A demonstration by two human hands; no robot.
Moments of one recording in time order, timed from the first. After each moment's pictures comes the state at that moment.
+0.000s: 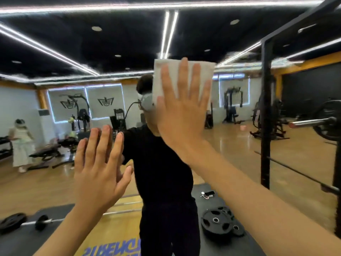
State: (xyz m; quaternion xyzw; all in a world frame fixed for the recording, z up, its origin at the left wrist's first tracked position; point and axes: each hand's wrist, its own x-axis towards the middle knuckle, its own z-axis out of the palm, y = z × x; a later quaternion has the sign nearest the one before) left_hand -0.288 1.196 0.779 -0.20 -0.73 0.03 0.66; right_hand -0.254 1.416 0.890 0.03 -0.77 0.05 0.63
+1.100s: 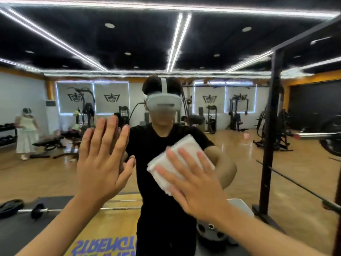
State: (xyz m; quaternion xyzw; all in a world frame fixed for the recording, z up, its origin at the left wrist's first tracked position) left_hand -0.286 1.196 0.779 -0.19 -0.73 0.03 0.66; right_hand -0.245 1.472 0.737 0.25 -0.80 -0.15 0.52
